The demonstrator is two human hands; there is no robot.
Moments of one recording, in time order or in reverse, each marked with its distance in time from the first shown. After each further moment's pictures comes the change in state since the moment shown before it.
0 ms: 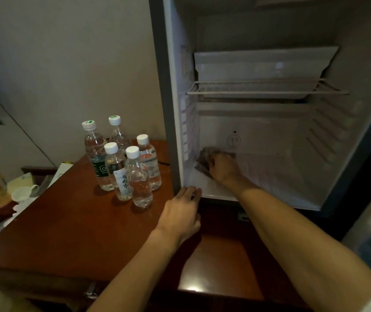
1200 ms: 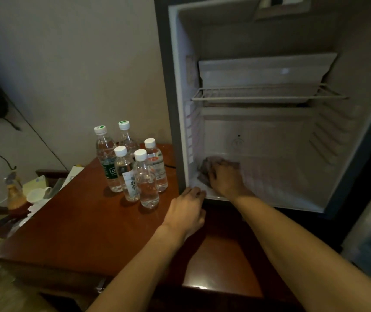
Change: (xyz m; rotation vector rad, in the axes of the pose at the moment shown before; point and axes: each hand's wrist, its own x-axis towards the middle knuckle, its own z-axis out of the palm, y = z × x) left_hand 0.004 0.000 -0.003 -0.030 0.022 -0.014; right_hand -0.028 -0.004 0.008 -0.093 0.004 -0.029
